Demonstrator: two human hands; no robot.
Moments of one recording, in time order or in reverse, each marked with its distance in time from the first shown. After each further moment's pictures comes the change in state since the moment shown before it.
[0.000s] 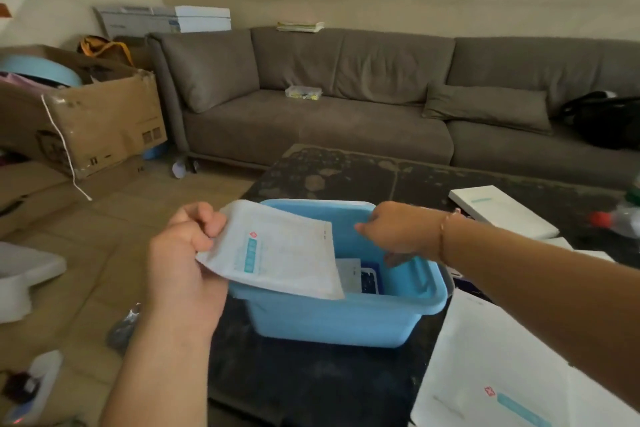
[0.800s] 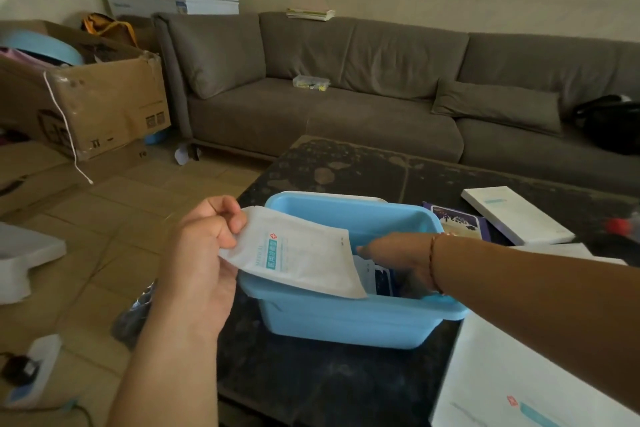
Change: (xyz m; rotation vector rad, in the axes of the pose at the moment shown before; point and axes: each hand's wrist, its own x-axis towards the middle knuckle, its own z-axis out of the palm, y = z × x) left_hand 0.026 -0.005 -0.020 0.259 -0.085 -0.041; right_hand 0.043 0.013 0.049 0.579 -0.108 0.391
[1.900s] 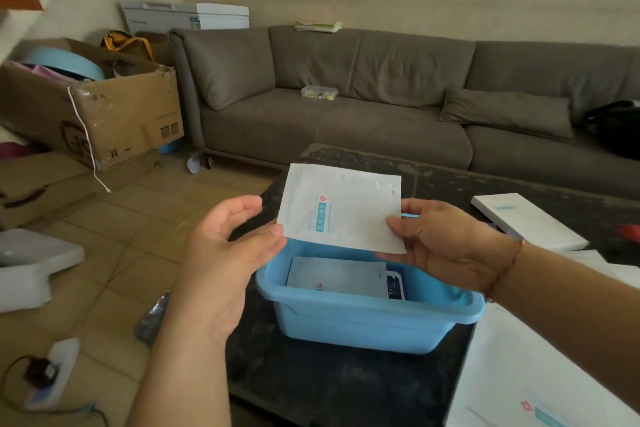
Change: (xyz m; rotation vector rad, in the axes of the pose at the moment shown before) left_hand -0.008 0.002 -0.006 0.124 0.017 0.079; right_hand -0.051 -0.005 -0.021 0.598 -0.183 -0.368
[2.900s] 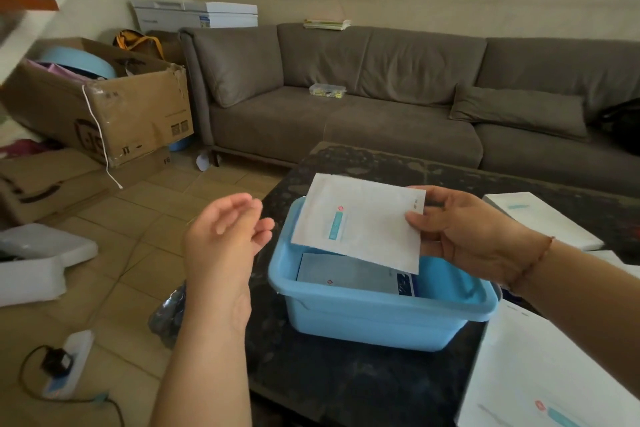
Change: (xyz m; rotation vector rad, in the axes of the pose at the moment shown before) left_hand 0.005 -0.003 0.000 -0.052 0.265 0.050; right_hand 0.002 -0.003 -0.019 -0.109 -0.018 -0.138
